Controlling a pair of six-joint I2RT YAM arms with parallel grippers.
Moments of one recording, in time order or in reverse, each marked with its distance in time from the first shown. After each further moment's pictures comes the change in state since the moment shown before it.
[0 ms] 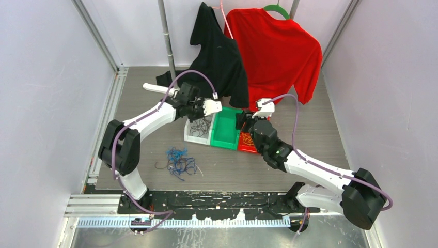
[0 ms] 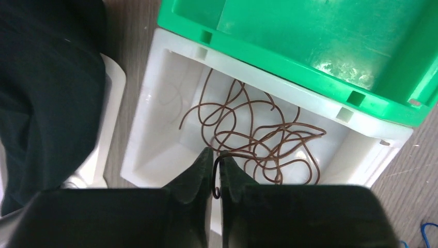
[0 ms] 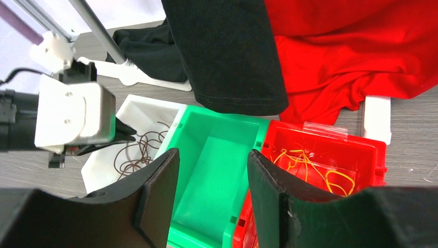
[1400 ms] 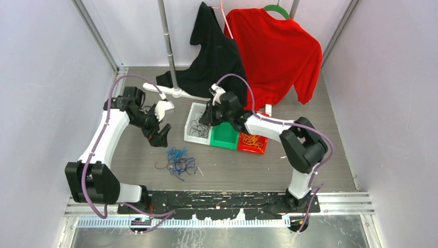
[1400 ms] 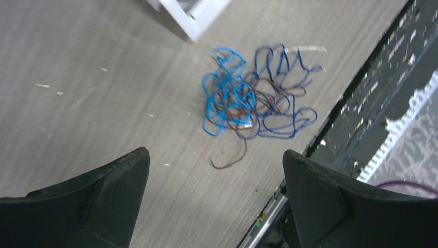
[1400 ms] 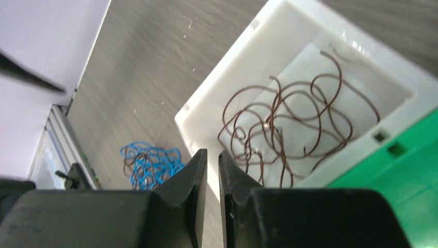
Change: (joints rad) left arm 0.461 -0.364 0.021 -0.787 0.312 -0.090; right arm -0.079 0.671 0.489 -0.132 -0.869 0.140
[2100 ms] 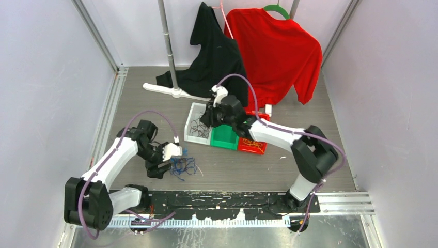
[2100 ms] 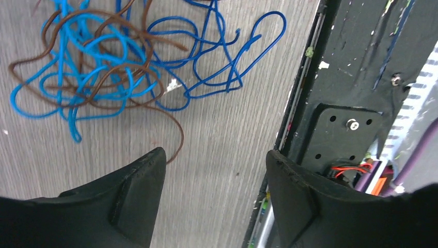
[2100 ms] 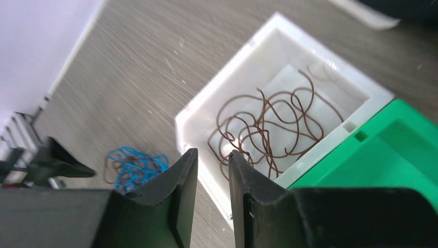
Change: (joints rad) left arm -0.117 -0.225 -0.520 0.037 -0.116 0.350; right arm 0.048 -0.039 0.017 -0.046 0.180 -0.120
